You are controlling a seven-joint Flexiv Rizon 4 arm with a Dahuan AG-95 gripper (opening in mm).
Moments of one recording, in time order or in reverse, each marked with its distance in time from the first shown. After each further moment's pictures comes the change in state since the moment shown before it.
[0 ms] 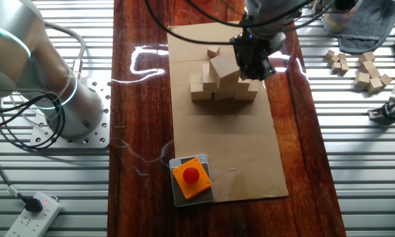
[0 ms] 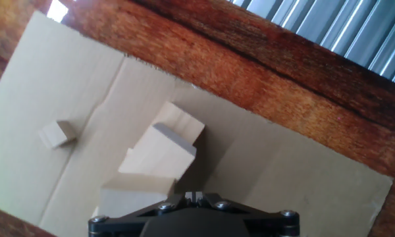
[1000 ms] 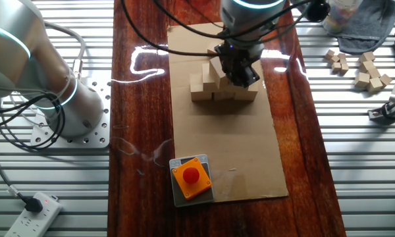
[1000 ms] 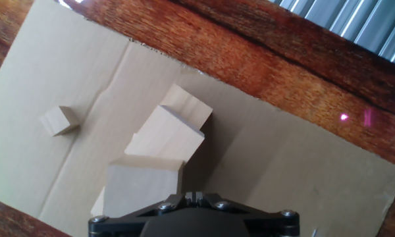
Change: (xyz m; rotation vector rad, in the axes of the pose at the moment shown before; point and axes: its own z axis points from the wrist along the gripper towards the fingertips) arm 0.020 0.011 0.014 0.011 -0.039 -0.014
